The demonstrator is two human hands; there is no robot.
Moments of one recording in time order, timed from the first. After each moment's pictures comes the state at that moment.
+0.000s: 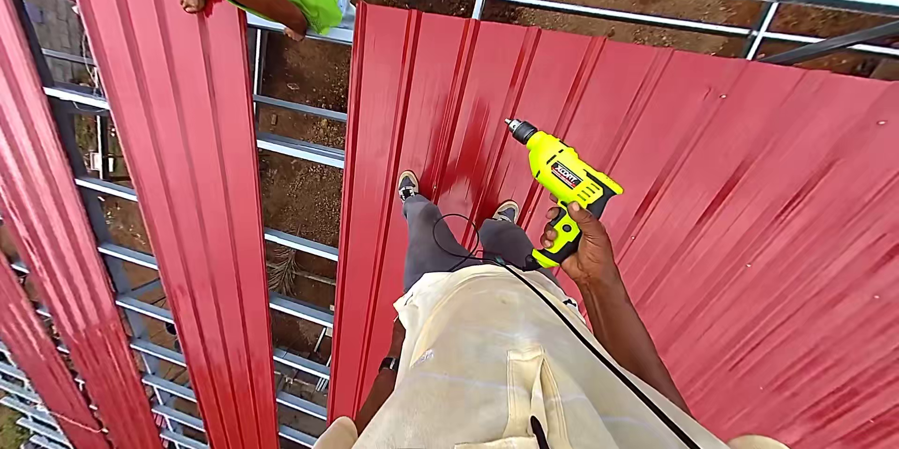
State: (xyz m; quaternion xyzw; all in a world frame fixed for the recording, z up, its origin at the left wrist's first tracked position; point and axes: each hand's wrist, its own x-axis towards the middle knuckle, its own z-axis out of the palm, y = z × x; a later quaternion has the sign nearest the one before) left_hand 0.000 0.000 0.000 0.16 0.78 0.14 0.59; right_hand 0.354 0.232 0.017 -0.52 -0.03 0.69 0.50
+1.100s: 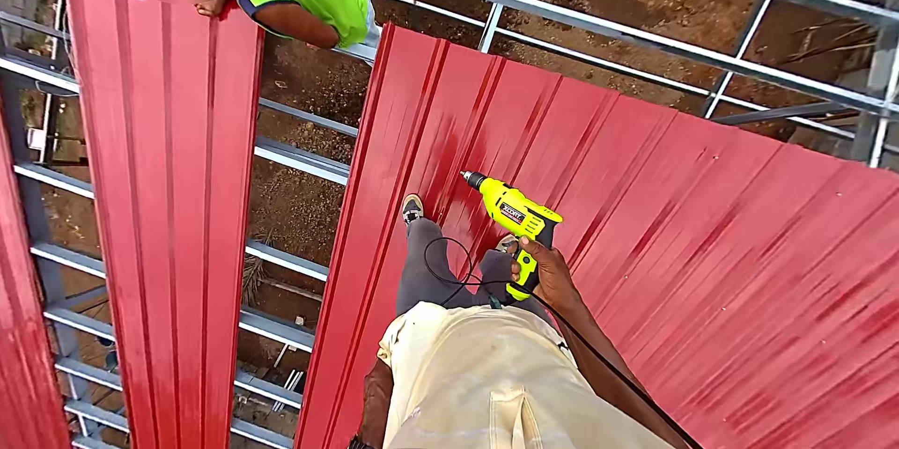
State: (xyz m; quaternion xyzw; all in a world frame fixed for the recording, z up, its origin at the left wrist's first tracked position) left_hand -0.107 0.066 0.020 0.26 0.79 -0.25 0.50; right_hand 0.201 0.291 -0.017 -0.60 -0.07 0.71 0.36
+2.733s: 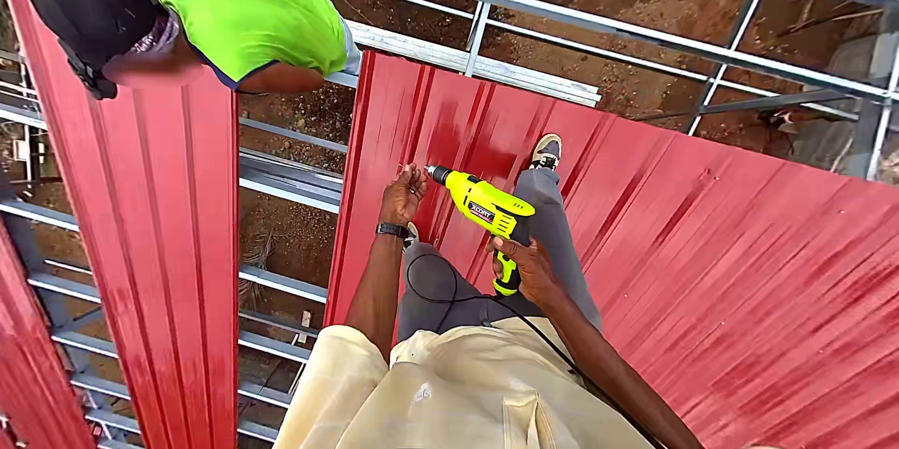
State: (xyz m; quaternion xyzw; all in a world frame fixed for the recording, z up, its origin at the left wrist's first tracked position) left_hand -0.076 0.576 -0.170 -0.08 0.55 0.46 0.69; right_hand 0.187 0.481 -0.045 -0.59 -0.15 0.72 0.33
